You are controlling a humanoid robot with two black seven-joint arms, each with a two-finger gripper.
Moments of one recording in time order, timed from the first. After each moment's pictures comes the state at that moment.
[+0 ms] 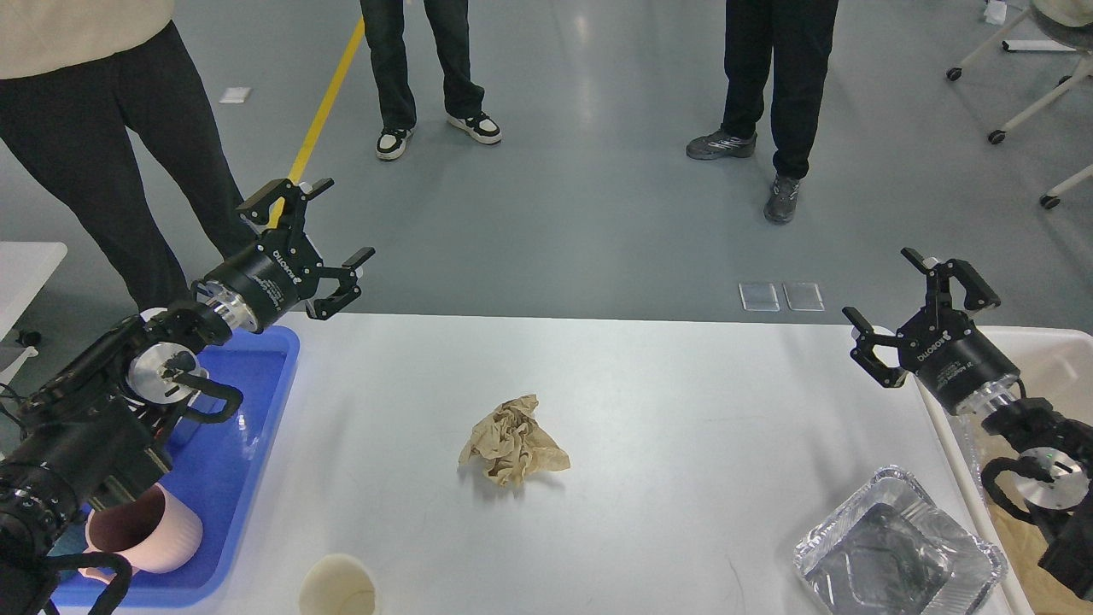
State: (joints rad) left arm -0.76 0.24 -0.91 -0.53 0.25 -0.66 -0.07; right arm 0.54 -0.43 0.92 0.51 -0.23 0.78 0.37
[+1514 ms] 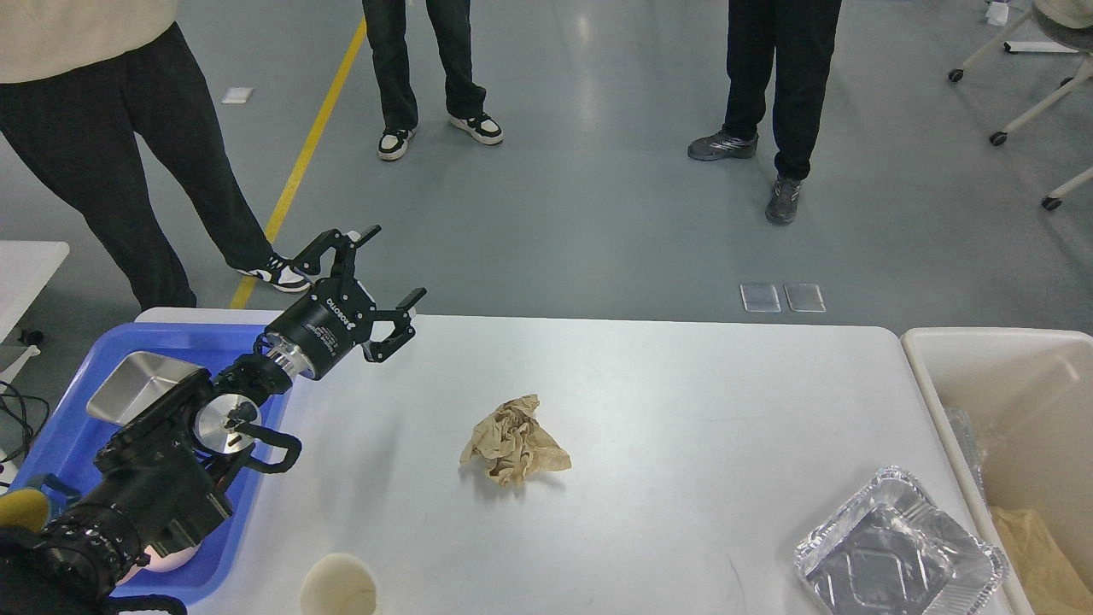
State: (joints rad) left arm -0.68 0.11 -0.91 -0.51 0.22 -0.68 -0.13; right arm 0.41 -1.73 0.68 1.63 -0.92 0.77 0.28
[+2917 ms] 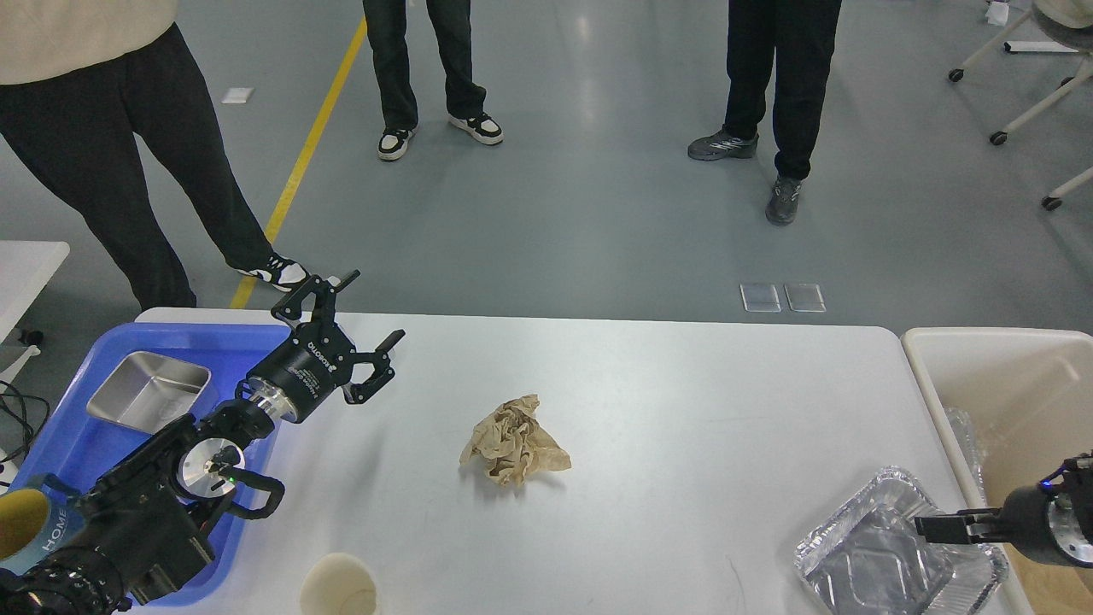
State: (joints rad) left arm -0.57 0.13 -0.92 -0.51 0.22 -0.67 -0.15; right arm 0.40 -0.80 0.54 0.94 -1.83 0.40 0.31
